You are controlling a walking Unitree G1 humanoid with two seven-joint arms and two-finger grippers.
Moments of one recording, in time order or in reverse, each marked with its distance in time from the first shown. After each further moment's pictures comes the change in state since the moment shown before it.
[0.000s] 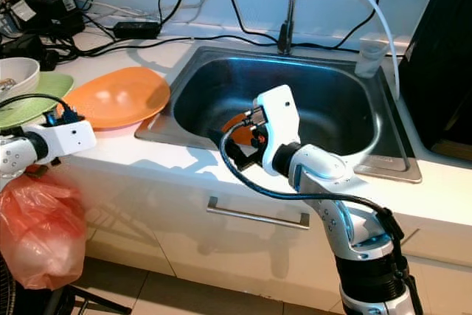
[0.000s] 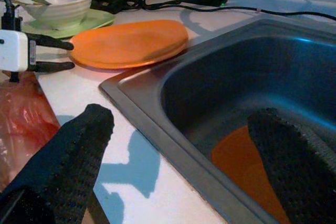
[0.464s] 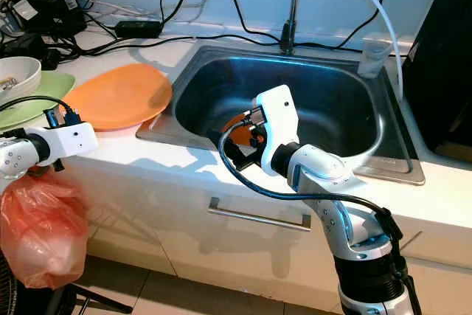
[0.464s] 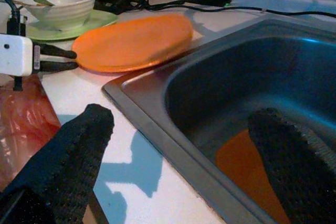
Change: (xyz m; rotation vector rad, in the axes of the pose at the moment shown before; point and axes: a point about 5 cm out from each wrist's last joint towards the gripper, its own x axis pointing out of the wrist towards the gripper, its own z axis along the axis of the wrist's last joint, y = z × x) left arm 0.002 -0.004 0.000 -0.004 0.003 -0.017; right arm 0.001 0.001 0.000 0.005 -0.004 0.004
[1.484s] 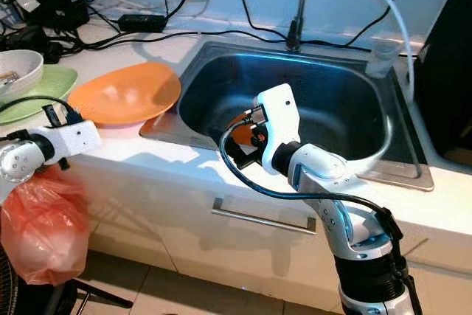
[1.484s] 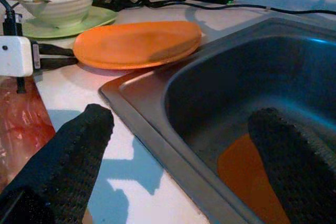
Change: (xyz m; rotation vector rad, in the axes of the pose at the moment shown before) left arm 0.004 0.003 0.008 -0.016 -0.035 0.128; right arm 0.000 -0.002 0.001 -0.008 -0.013 -0.012
